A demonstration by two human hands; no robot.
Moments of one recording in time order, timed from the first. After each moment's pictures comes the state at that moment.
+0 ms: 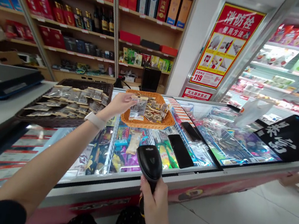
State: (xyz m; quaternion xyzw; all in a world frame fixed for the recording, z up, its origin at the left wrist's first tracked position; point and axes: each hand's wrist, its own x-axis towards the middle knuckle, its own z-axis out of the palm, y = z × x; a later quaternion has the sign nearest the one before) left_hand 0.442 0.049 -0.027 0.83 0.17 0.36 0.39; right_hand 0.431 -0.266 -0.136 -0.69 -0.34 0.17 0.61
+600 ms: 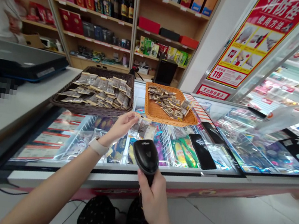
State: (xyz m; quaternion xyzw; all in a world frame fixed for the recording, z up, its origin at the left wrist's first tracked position) left_hand 0.342 0.017 -0.119 0.66 0.23 0.35 0.63; right_hand 0.376 -0.221 -0.134 -0.69 -0.41 0.20 0.56
